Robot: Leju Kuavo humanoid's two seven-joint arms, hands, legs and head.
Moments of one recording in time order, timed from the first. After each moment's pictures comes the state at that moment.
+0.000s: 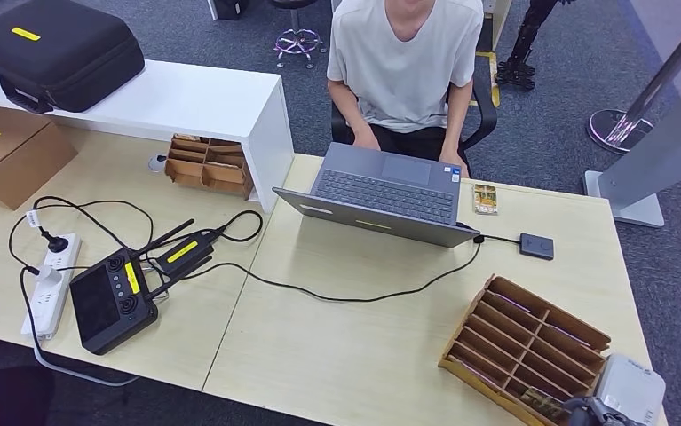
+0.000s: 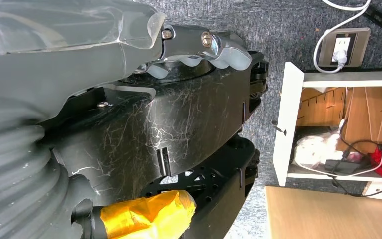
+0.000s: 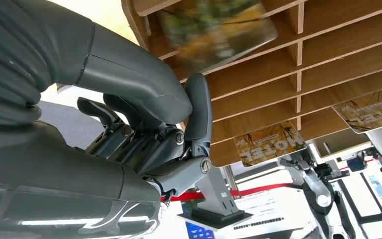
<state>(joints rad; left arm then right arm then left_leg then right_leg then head) 0.06 0.29 -1.44 -1.14 1.57 0.57 -0.55 0.39 -0.47 0.33 -1.59 0.71 -0.64 -0.07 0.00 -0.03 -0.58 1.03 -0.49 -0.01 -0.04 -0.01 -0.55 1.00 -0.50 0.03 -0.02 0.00</state>
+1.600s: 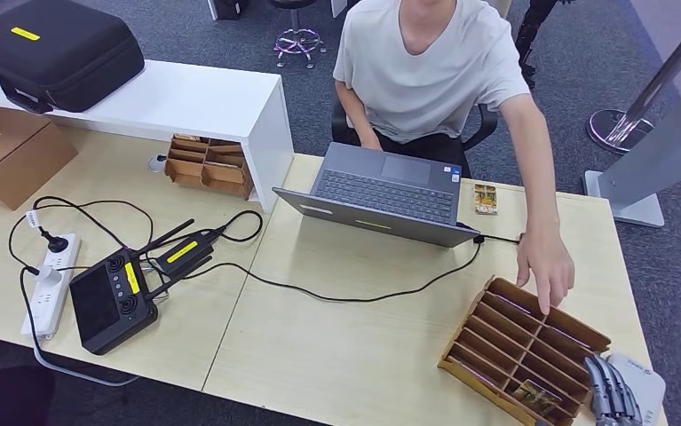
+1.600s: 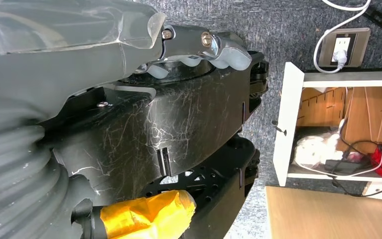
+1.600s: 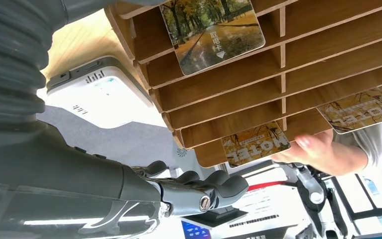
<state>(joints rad) 0.06 0.29 -1.44 -1.14 1.57 0.57 -0.55 0.38 -0.43 0.32 -1.58 0.74 -0.63 -0.10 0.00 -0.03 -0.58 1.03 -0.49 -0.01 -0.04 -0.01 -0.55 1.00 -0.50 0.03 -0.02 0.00</state>
